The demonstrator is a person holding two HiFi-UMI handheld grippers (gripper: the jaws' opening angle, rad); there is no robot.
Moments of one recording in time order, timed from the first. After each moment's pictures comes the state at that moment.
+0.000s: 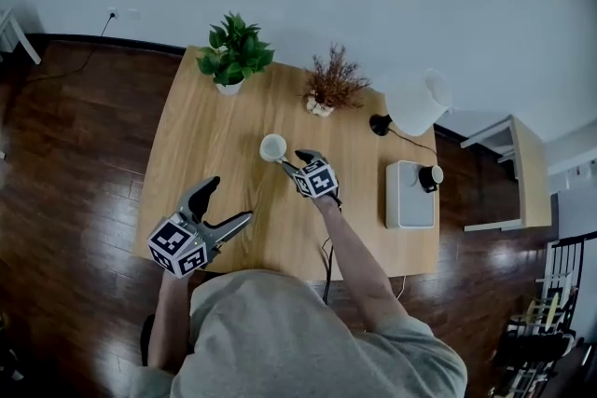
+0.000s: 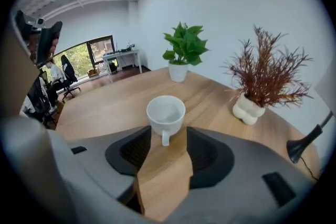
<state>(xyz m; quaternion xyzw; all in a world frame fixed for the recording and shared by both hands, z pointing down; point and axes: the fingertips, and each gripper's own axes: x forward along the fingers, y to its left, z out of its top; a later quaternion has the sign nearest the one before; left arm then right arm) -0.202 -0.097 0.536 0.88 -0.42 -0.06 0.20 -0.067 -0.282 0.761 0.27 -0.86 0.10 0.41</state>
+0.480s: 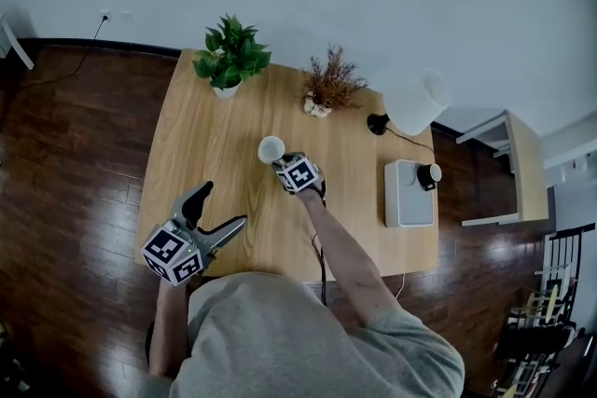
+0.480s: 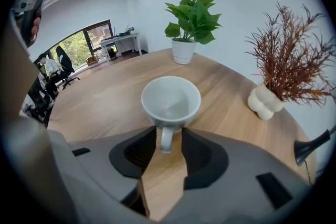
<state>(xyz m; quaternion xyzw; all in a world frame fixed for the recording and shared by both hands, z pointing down) -0.221 -0.094 0.533 0.88 -0.43 -0.07 0.21 -0.086 -0.286 0.814 0.26 -0.82 0.12 0.50</state>
